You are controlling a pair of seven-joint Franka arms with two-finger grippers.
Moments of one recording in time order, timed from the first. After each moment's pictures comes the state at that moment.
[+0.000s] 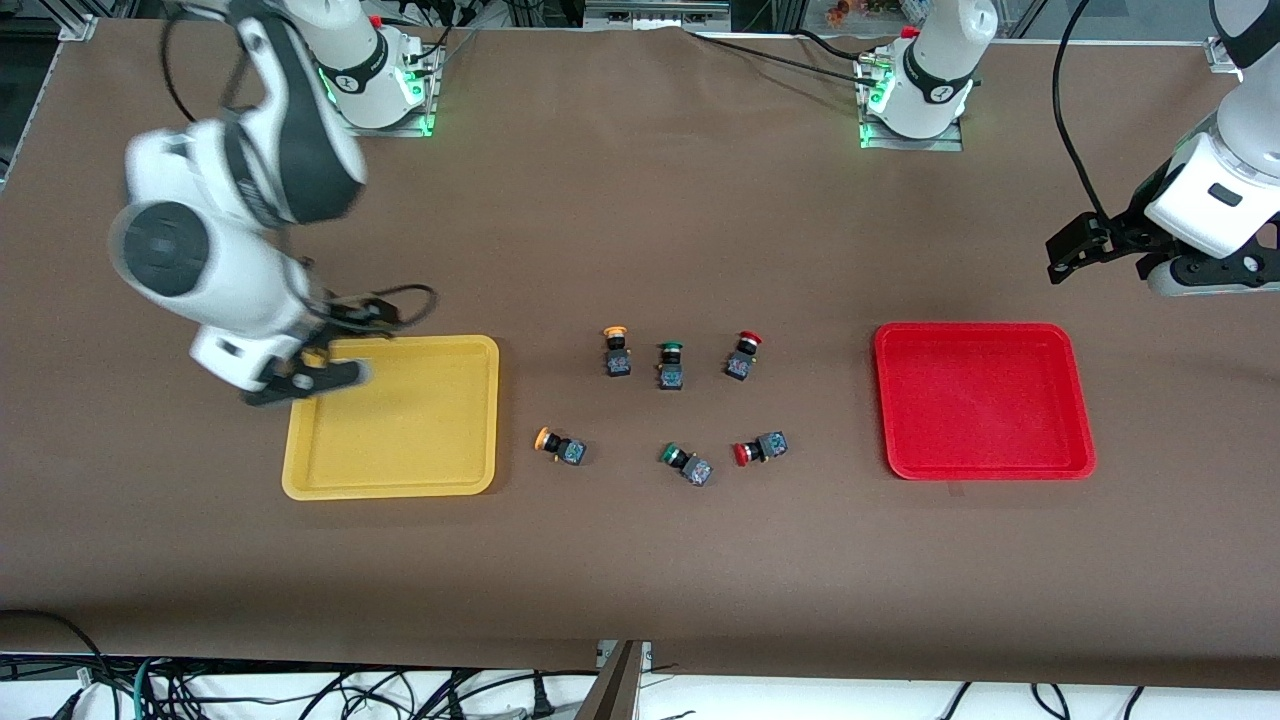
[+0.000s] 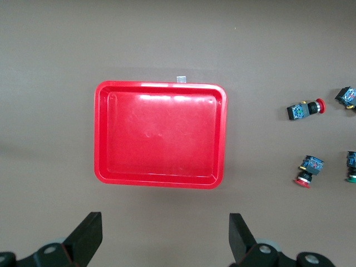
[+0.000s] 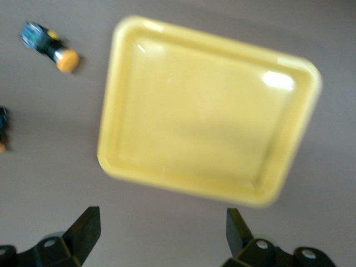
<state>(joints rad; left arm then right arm) -0.08 0.00 0.00 -1.67 0.05 1.68 -0.14 0.32 0.41 0.00 -1.58 -0.02 1.91 0.03</state>
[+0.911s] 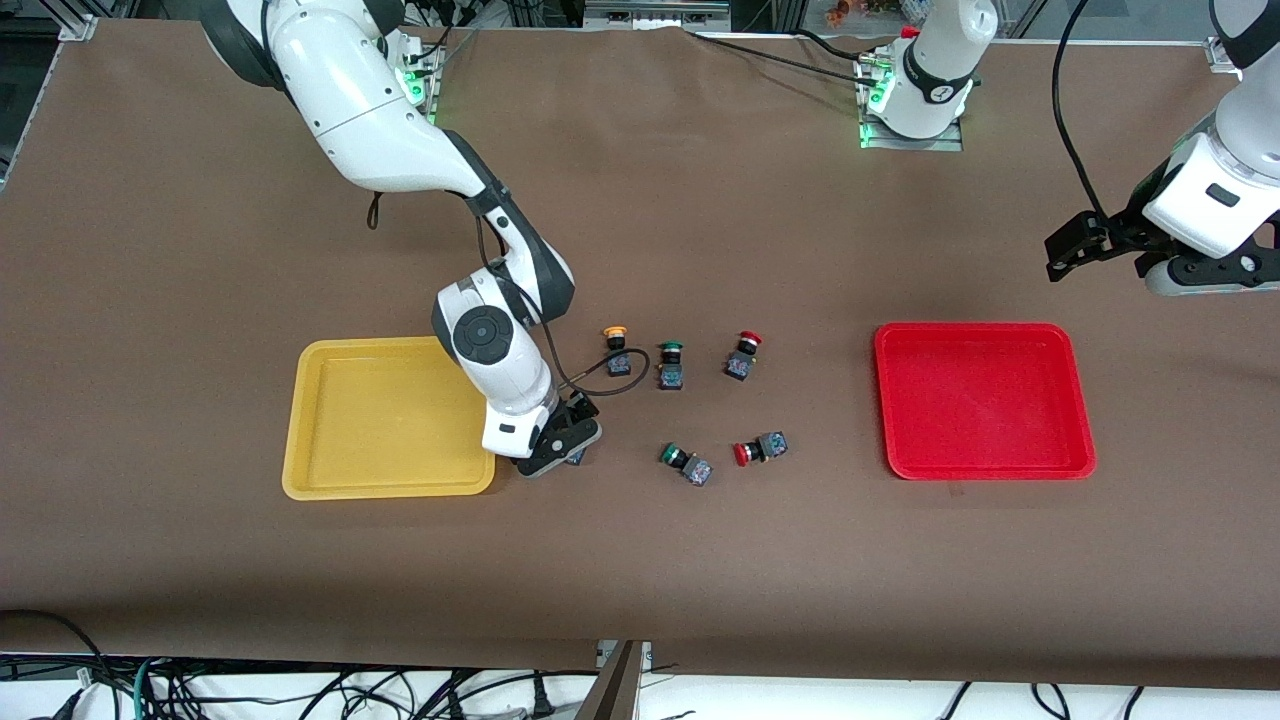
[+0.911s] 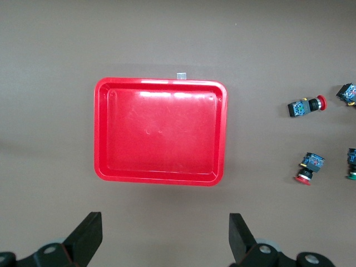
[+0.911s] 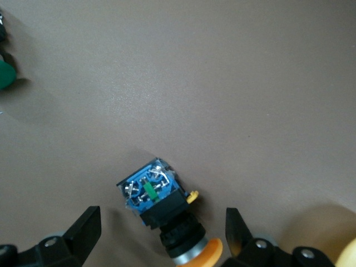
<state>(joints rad) -0.08 0.00 0.00 -1.67 0.05 1.67 -0.14 0.49 0.92 0.05 -1.37 -0.04 2.52 -0.04</state>
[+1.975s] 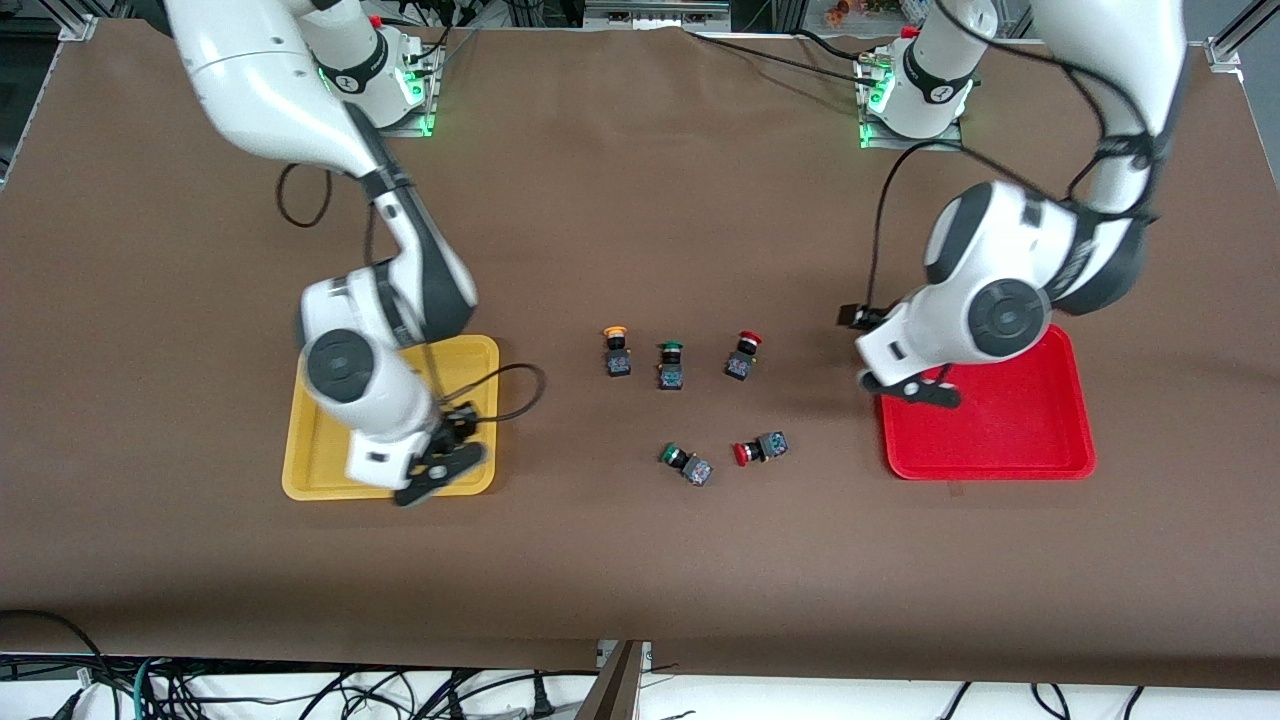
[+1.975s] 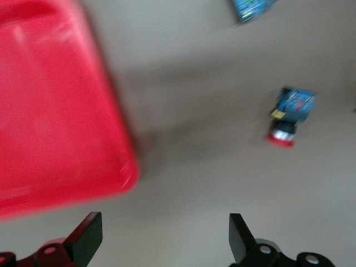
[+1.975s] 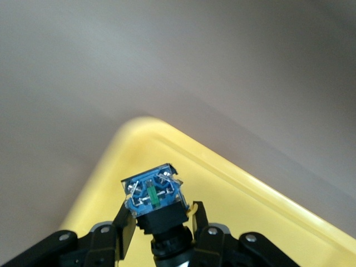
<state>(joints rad) -0.15 0.45 -0.19 -1.70 -0.02 1.85 -0.08 0.30 0.74 -0.03 -1.39 -0.04 2.16 -0.30</state>
